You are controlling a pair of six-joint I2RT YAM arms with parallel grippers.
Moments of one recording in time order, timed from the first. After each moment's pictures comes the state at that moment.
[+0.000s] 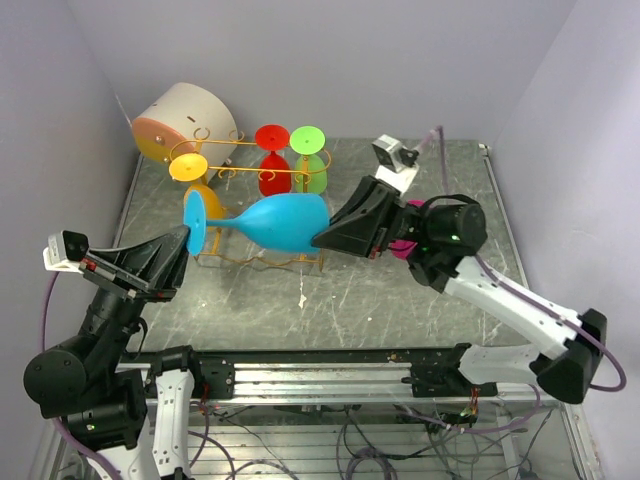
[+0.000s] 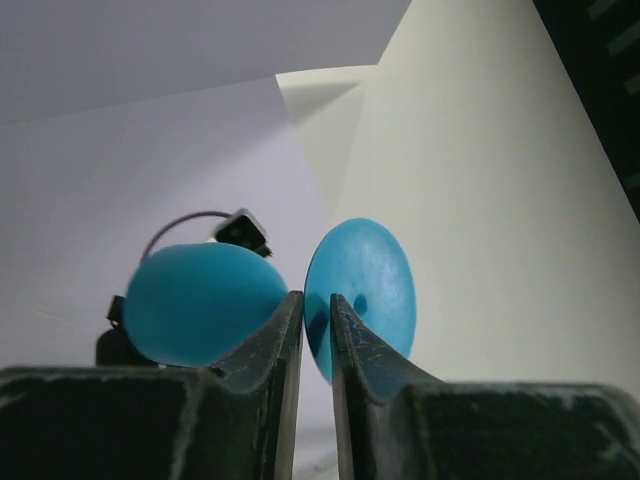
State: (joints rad) left arm 0.19 0.34 1.18 -0.26 0.56 -1.96; right arm 0.86 1.24 1.12 0.94 -0.80 1.15
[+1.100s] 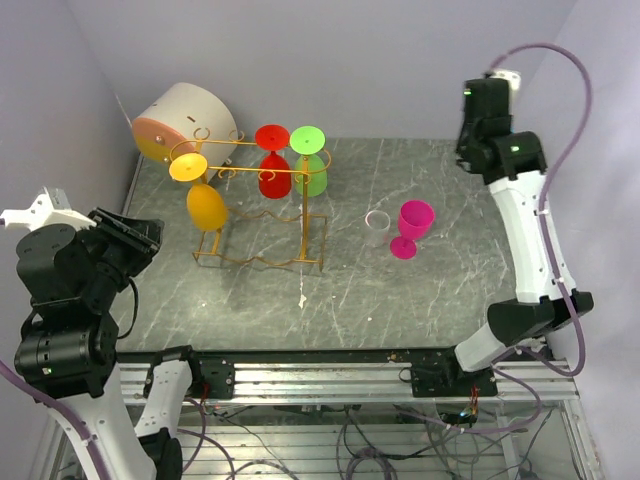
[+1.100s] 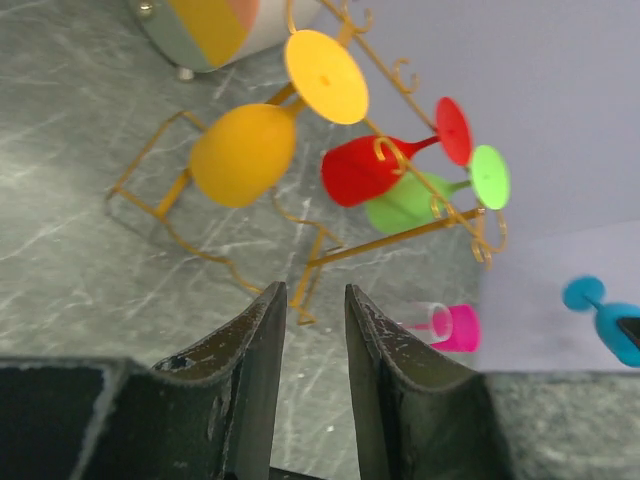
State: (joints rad) left arm 0.19 0.74 1.62 -1.16 0.17 -0.74; right arm 0.35 1.58 2.06 -1.00 0.66 0.21
